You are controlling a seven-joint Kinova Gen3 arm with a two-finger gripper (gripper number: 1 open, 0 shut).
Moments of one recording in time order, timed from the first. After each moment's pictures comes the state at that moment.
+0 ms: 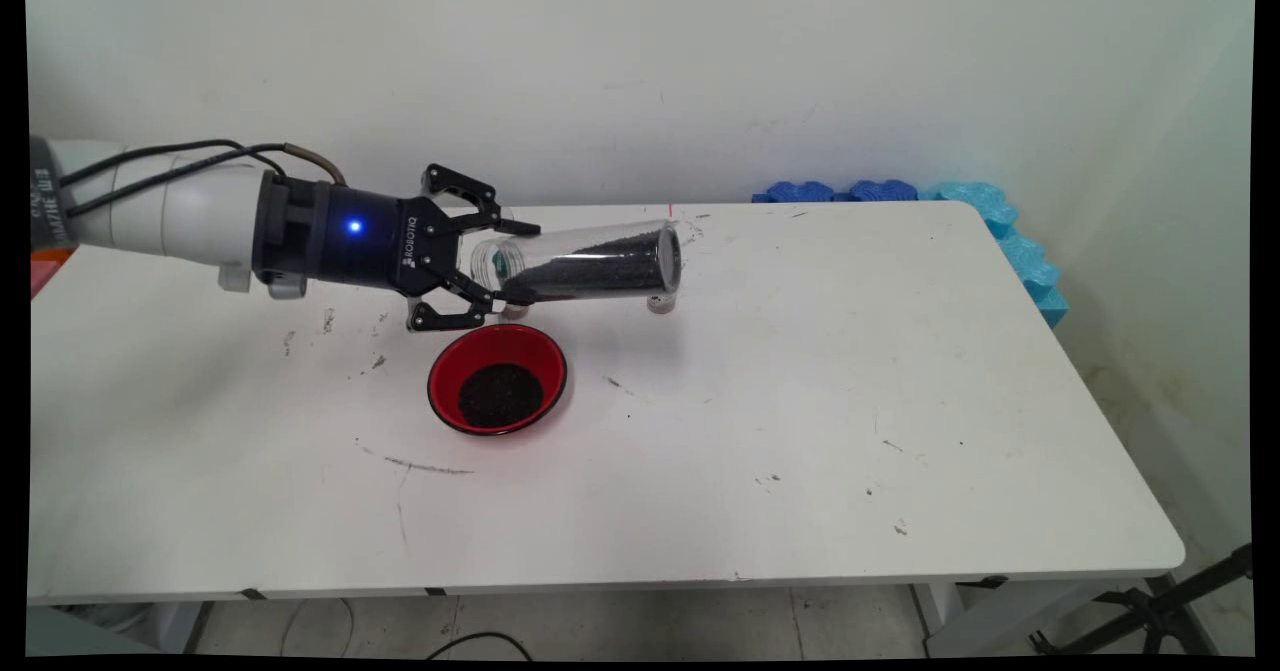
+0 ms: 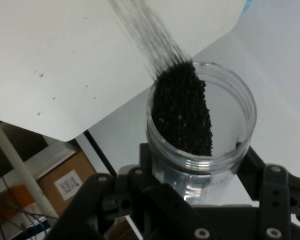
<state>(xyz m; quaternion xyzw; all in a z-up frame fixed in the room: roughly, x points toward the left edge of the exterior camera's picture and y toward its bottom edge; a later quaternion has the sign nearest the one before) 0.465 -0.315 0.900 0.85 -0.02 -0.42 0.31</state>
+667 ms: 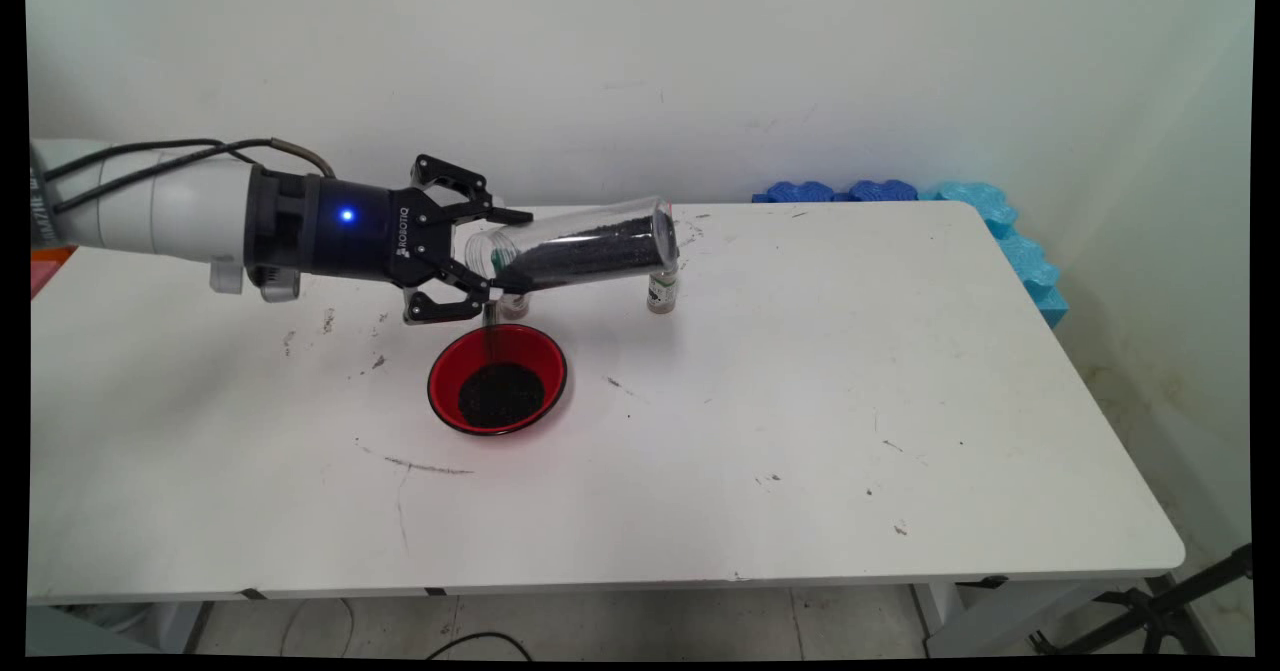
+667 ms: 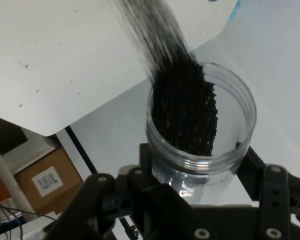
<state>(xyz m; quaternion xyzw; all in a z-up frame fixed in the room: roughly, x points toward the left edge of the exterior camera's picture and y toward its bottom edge) 0.468 -0.311 0.904 0.85 0.02 -0.43 0.31</state>
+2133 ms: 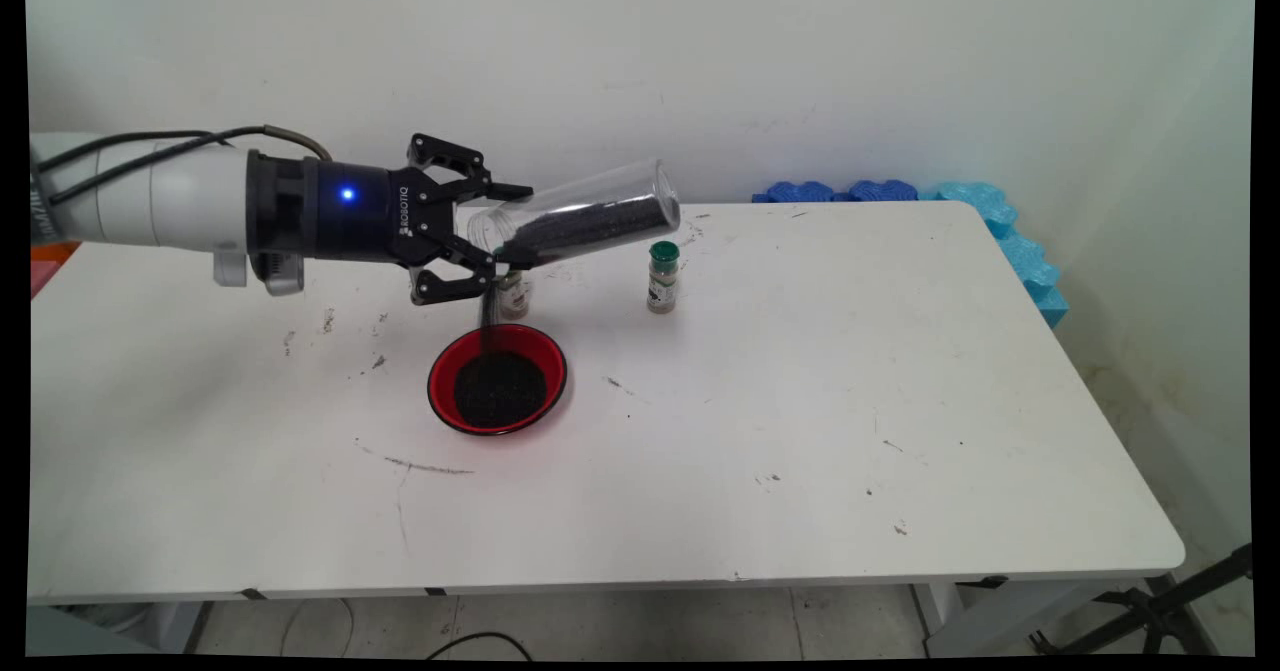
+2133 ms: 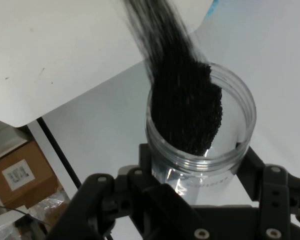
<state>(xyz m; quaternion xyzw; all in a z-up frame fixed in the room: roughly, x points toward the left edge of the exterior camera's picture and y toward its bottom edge) 0.466 -0.312 0.910 0.83 0.05 -0.45 0.33</state>
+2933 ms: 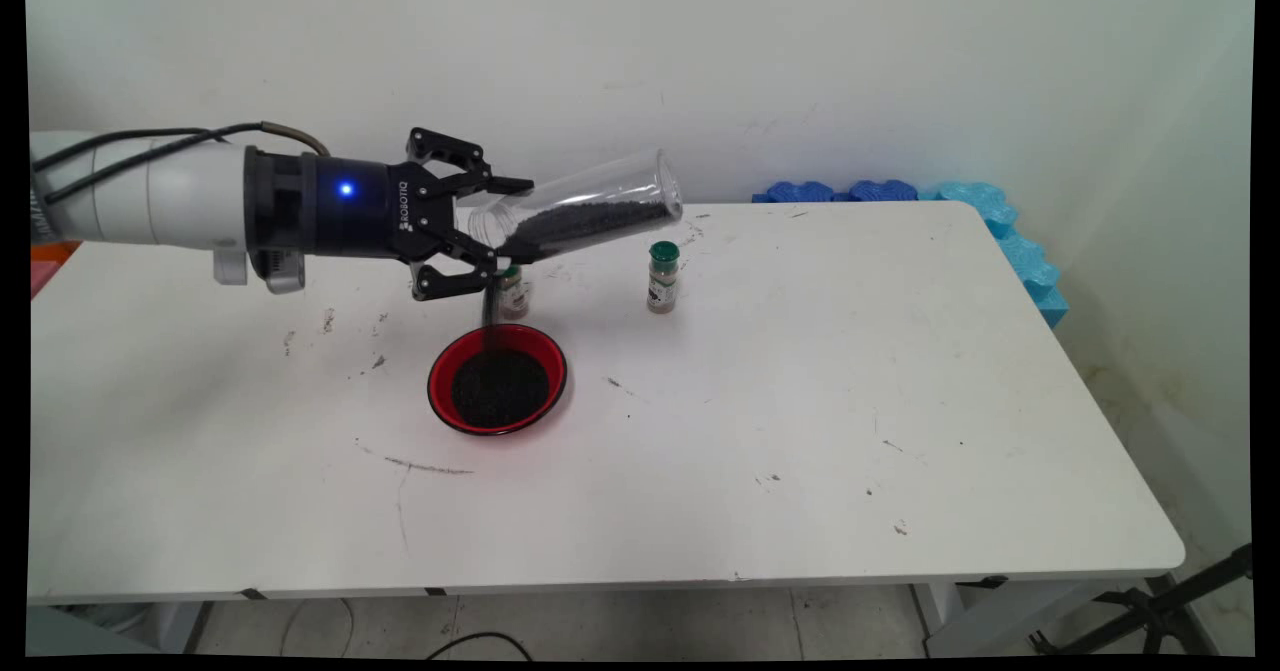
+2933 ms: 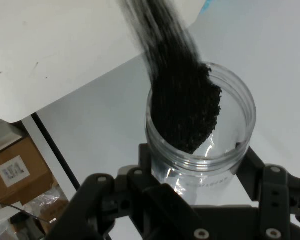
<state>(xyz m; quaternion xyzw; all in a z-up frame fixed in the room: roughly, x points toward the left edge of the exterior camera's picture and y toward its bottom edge) 0.464 -0.311 0.913 0.83 0.05 -0.45 0.33</state>
